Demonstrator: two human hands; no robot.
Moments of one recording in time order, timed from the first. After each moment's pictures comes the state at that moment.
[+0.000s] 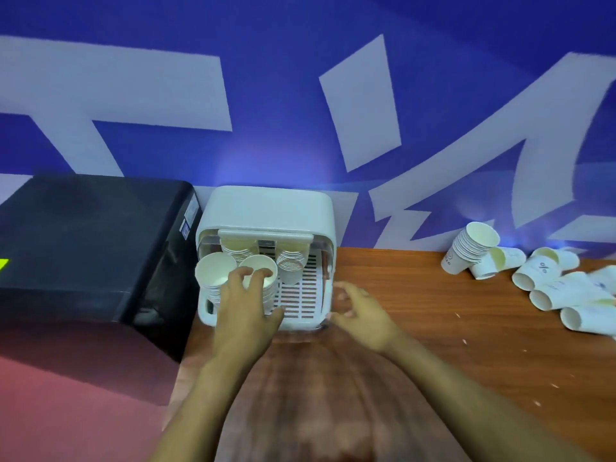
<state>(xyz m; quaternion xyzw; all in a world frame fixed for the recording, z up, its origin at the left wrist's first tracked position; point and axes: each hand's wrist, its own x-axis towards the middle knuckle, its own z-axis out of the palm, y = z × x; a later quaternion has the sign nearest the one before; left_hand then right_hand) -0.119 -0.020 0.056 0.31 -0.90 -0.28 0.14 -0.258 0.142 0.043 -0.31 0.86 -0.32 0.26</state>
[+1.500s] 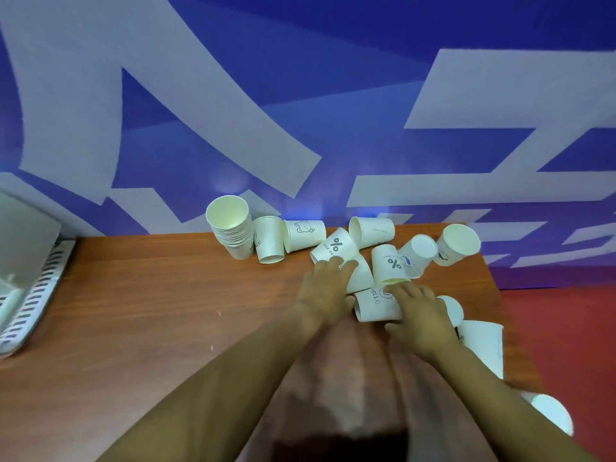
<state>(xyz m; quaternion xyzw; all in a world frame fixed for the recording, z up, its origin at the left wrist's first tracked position) -0.574 0.448 -0.016 0.08 -0.97 -0.19 -0.13 -0.623 0.628 -0.016 -0.26 0.95 -0.03 0.18</state>
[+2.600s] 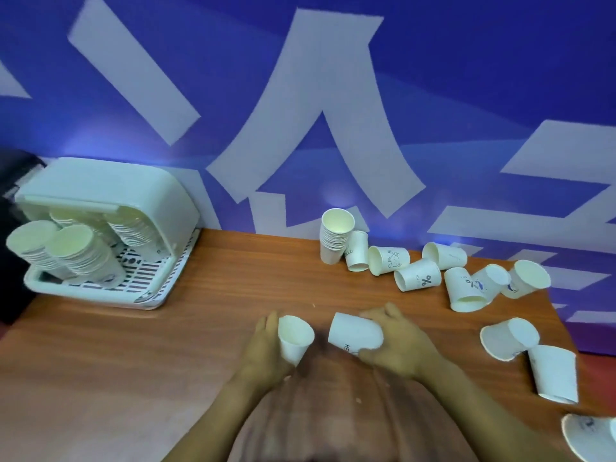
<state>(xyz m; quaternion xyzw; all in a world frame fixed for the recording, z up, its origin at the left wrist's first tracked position) -0.301 0.314 -0.005 0.31 -0.85 -0.42 0.01 -0.471 0.493 0.036 -0.38 0.88 -0.14 0.26</state>
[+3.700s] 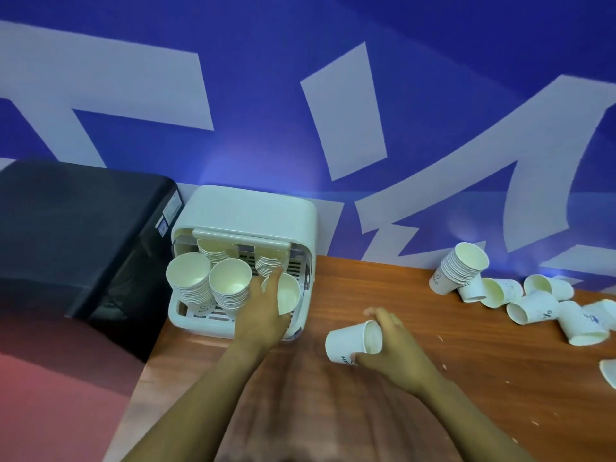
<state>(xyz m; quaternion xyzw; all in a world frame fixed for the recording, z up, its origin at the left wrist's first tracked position) -0.191 0.010 0.011 0.35 -0.88 -0.32 0.07 -0.304 0.226 0.040 -0.30 0.88 -0.27 0.25</state>
